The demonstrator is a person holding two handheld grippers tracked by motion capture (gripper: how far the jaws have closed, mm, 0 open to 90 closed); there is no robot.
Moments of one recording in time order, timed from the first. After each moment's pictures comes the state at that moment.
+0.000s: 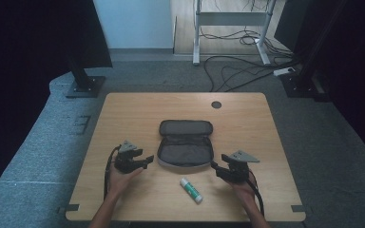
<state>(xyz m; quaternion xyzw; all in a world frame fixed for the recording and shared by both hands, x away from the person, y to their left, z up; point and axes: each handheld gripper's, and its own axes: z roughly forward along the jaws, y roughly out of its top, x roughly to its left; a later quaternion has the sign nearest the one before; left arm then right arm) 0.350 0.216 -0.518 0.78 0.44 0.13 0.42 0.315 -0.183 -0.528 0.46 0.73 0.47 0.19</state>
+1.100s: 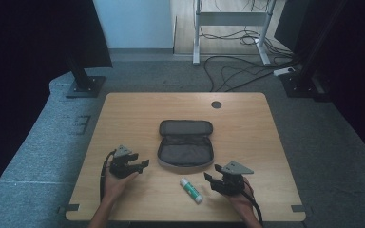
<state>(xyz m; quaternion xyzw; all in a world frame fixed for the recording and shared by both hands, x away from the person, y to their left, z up) 0.339 0.230 -0.524 0.78 0.45 0.13 0.41 0.281 -0.163 -0.529 0.41 0.76 0.47 0.18</state>
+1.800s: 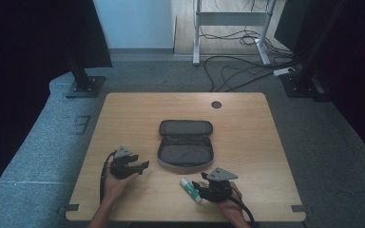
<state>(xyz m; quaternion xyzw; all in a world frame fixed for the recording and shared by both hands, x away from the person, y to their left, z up) 0.339 0.230 -0.528 0.79 0.46 0.12 0.40 0.268 -0.126 -0.538 0.37 0.79 0.46 0.15</state>
